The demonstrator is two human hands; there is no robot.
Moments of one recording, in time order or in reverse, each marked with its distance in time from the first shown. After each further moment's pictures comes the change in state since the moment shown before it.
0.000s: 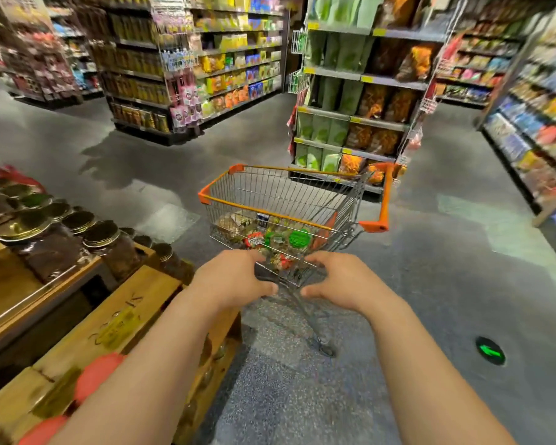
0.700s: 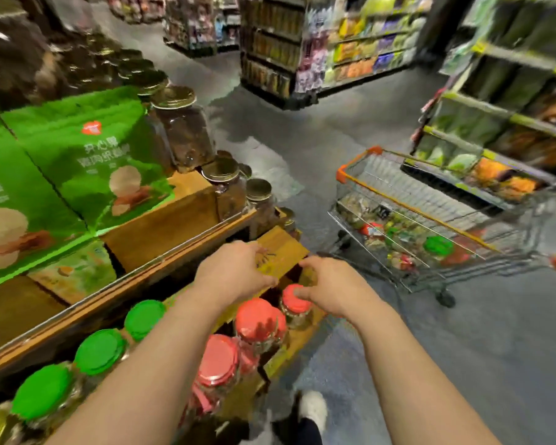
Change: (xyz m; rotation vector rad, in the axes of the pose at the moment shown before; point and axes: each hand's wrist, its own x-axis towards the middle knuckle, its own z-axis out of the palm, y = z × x) left_hand -0.134 -0.300 -0.039 -0.070 0.107 -0.401; right_hand 0.049 -0.302 0.168 -0.130 -0.232 -0.310
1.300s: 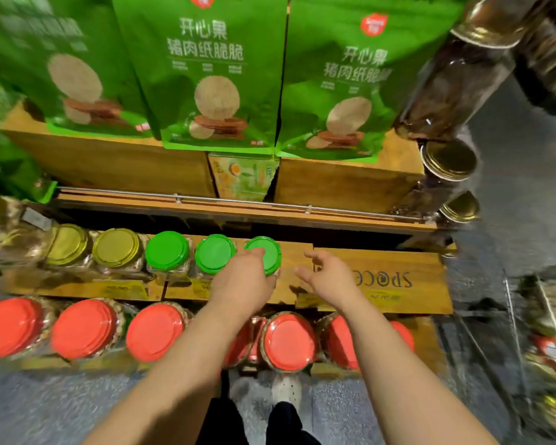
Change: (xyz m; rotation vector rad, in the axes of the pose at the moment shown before) left_hand -0.017 -0.189 0.108 -0.476 0.153 -0.837; right_hand 0.184 -0.158 0.177 0.134 -0.437 -0.269
